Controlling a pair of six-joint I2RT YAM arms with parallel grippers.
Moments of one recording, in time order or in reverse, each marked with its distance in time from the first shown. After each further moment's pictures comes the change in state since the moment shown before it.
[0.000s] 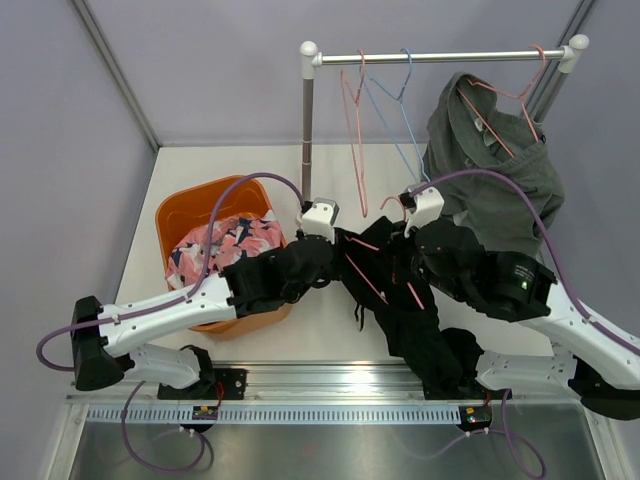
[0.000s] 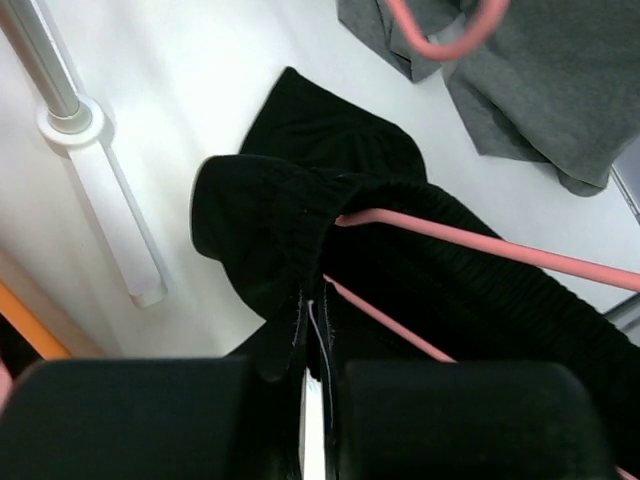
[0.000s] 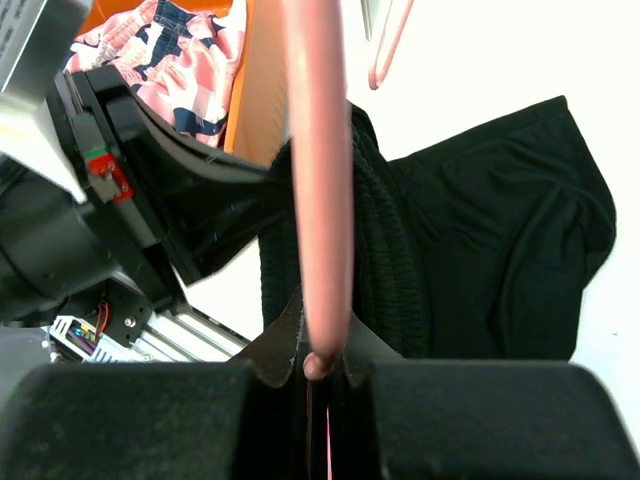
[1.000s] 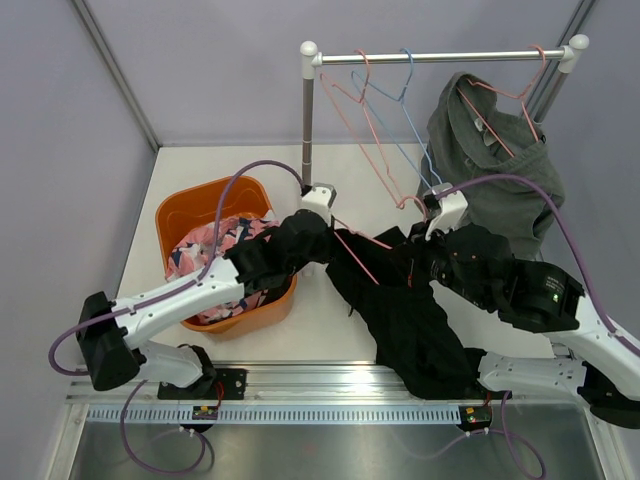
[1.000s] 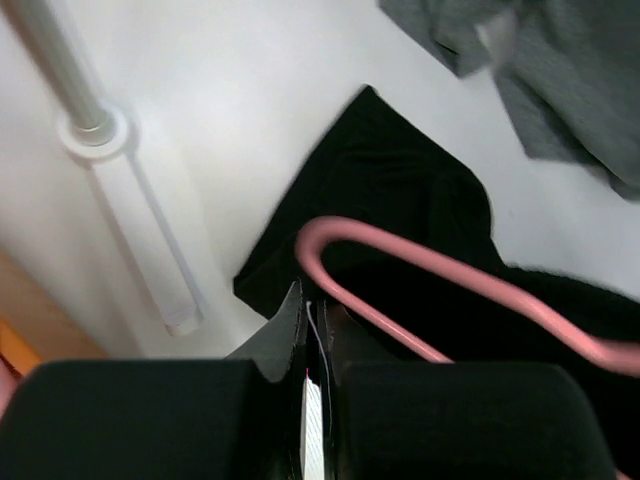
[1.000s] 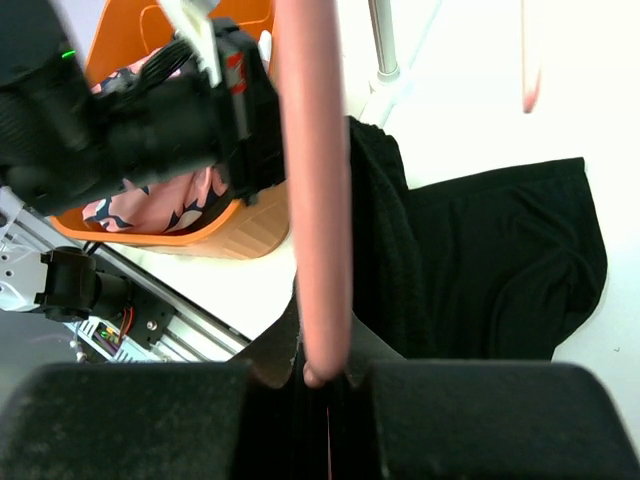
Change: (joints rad) left arm 0.210 0.087 0.007 0.042 0.193 0.079; right arm 0.000 -0.106 -0.014 0.013 -0.010 -0.023
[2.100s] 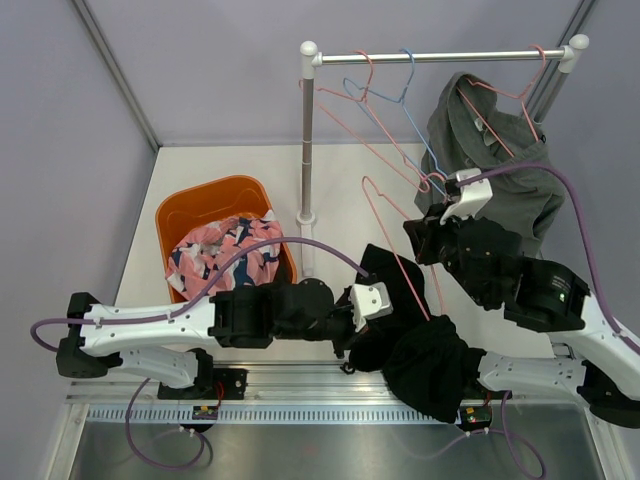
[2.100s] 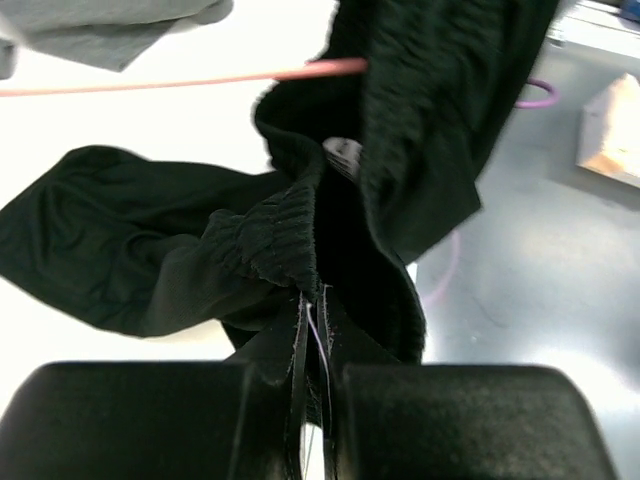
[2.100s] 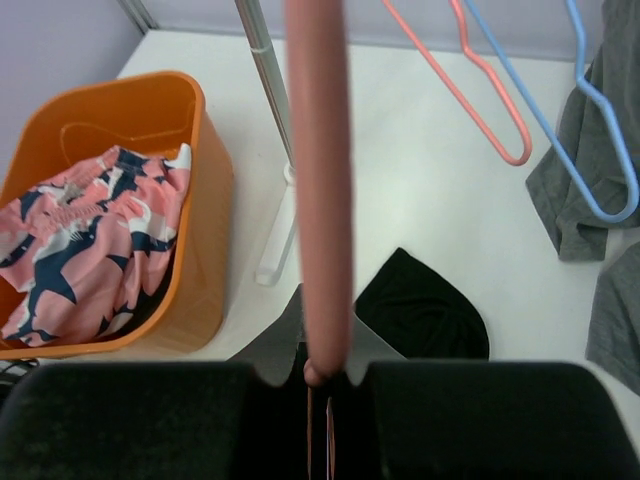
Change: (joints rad) left arm -0.504 -0.144 0.029 -0.028 0.356 0.354; right arm 0.001 0.017 0.034 0.080 0.269 -0.095
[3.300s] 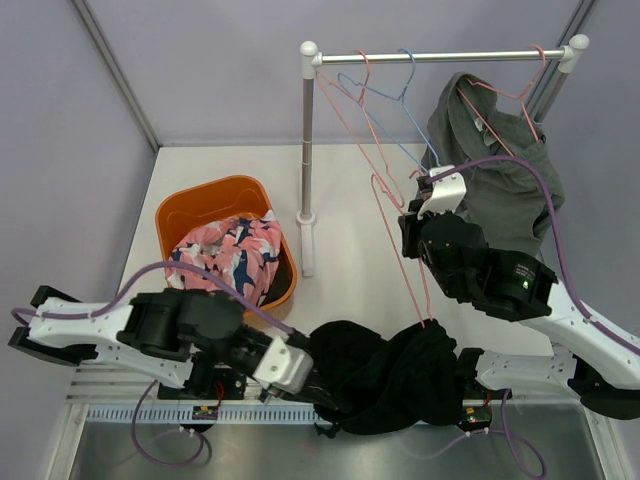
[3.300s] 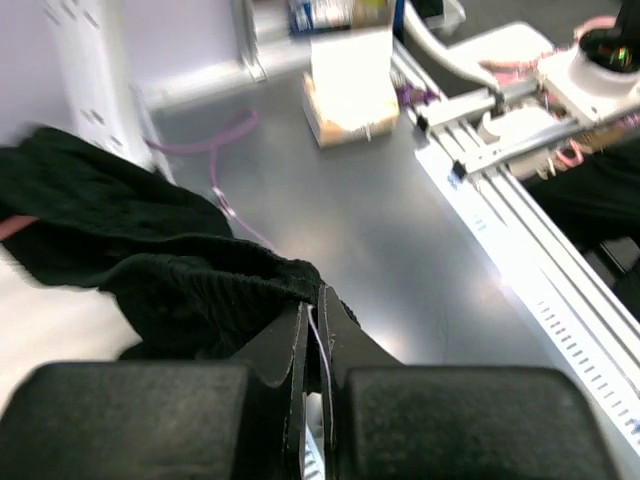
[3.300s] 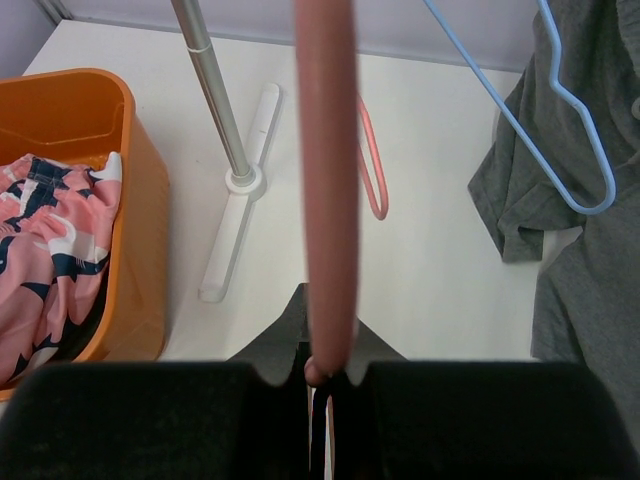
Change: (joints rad) left arm -0.233 -0.212 0.125 -0.153 0.352 0.170; right arm 0.000 0.085 -0.008 0.025 0.118 -0.049
